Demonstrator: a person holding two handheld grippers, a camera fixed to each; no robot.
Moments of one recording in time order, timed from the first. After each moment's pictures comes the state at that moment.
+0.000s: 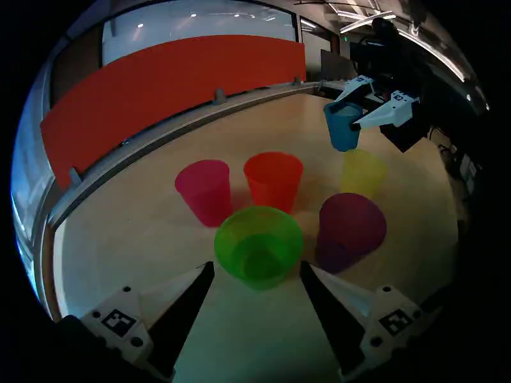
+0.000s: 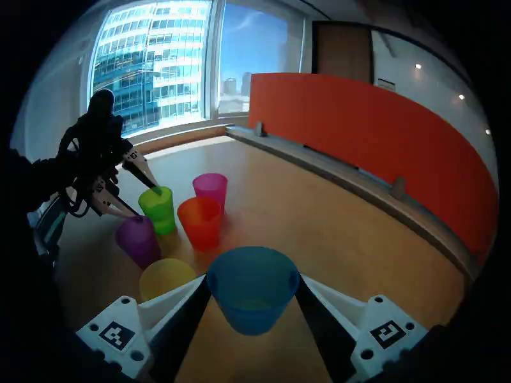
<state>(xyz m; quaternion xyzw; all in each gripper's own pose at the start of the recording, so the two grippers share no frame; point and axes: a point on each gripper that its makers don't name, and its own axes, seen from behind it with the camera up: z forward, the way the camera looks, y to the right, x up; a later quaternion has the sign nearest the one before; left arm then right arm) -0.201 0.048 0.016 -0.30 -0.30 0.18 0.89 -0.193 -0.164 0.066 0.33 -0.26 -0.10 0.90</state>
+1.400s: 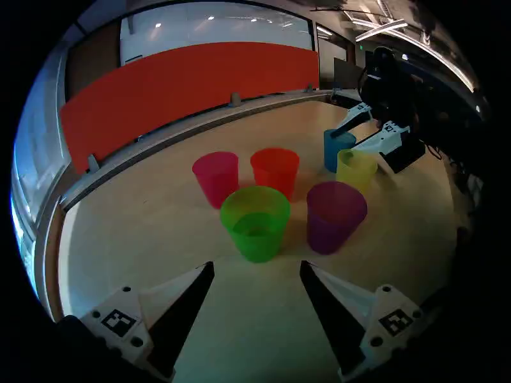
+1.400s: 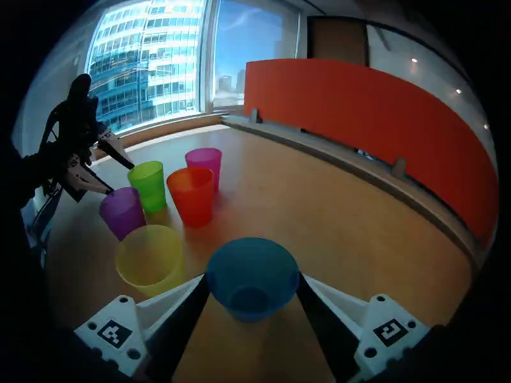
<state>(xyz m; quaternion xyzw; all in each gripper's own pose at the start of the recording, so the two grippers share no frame) -0.191 0.029 -0.021 -0.26 -0.29 0.16 0.91 -0.245 -0.158 0.060 0.32 -0.27 -0.10 0.90</state>
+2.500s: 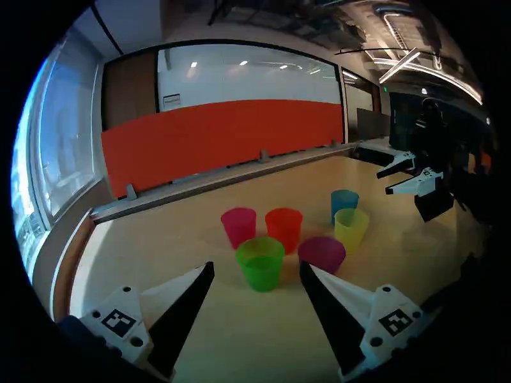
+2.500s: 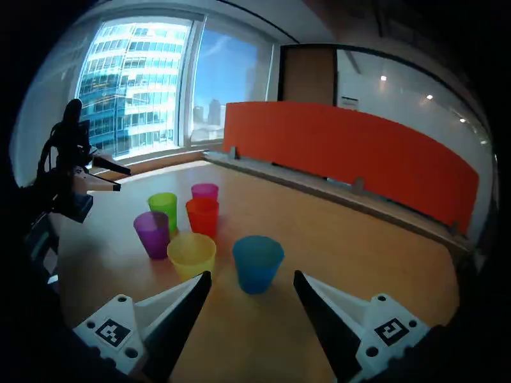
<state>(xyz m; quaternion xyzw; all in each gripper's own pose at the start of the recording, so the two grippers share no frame) -0.105 0.029 -0.042 -0.19 -0.15 0.11 0.96 -0.174 -0.126 -0.031 0.24 -0.18 -0.06 0.95</state>
